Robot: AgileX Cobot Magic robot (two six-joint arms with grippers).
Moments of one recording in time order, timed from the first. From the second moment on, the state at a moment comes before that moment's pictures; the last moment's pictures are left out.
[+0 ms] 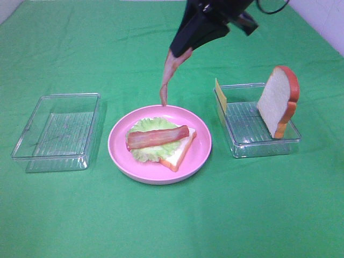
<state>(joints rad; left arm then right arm) -0.37 0.00 -0.50 -0.03 1.05 0.03 0.44 1.85 -1.68 0.58 1.16 -0.17</state>
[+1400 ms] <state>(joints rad) -0.37 0.00 -0.50 -0.03 1.05 0.03 0.56 2.13 -1.68 0.15 0.92 0.05</state>
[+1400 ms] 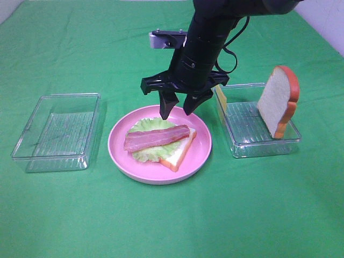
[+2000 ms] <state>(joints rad) -0.37 0.00 -0.50 -0.03 1.05 0.03 0.43 2.13 -1.96 0.02 1.21 0.10</state>
